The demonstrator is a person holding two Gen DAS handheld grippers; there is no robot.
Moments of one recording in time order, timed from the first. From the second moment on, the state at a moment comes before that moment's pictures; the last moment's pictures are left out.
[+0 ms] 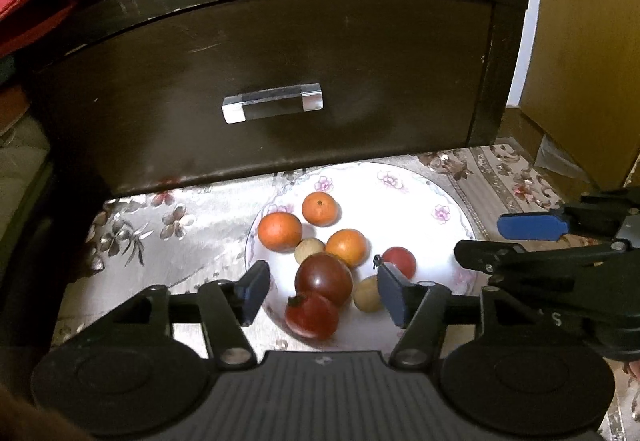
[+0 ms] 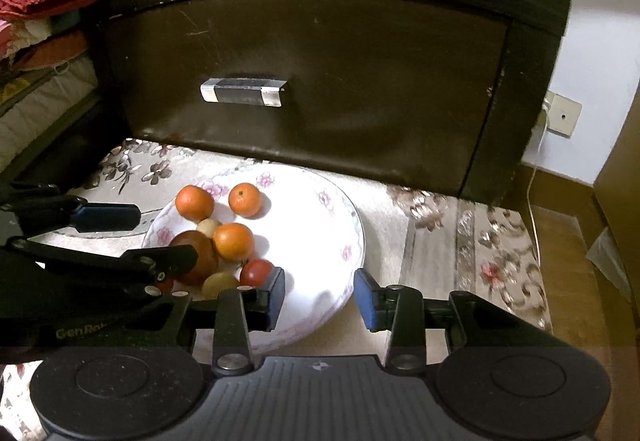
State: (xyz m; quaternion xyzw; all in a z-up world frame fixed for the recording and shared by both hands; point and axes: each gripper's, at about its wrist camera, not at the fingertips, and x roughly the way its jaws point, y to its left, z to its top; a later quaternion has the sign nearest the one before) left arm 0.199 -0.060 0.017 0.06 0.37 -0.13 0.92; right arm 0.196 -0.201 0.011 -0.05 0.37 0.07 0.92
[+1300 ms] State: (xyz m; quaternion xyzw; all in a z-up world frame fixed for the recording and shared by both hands) left arm 0.117 -0.054 0.026 0.06 0.35 -0.06 0.93; right arm 0.115 -0.209 0.028 -0.01 0.38 0.04 0.92
